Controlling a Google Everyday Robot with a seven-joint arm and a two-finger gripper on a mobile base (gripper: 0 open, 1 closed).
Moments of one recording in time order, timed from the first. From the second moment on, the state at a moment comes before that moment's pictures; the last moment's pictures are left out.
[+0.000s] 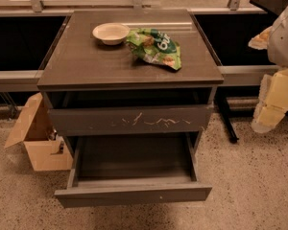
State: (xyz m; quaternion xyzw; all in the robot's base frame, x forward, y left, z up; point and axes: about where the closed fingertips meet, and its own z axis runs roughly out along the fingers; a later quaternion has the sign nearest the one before) arm 0.438 -0.217 0.976 -0.60 0.78 -0.03 0.16
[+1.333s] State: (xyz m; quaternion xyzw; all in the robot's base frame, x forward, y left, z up) arm 0.436 -0.204 0.914 -0.63 0.75 0.03 0.21
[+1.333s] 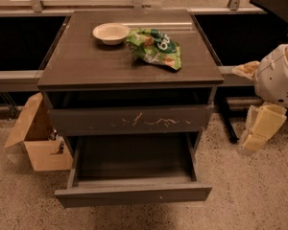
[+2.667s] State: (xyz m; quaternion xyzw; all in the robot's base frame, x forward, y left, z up) arm 0.401 -0.139 0.774 -0.68 0.70 0.11 0.17
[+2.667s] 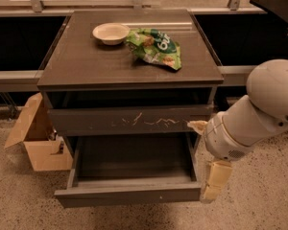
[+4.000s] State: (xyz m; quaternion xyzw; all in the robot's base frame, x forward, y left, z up) arm 0.401 -0.109 0.649 -0.71 0.66 0.18 0.17
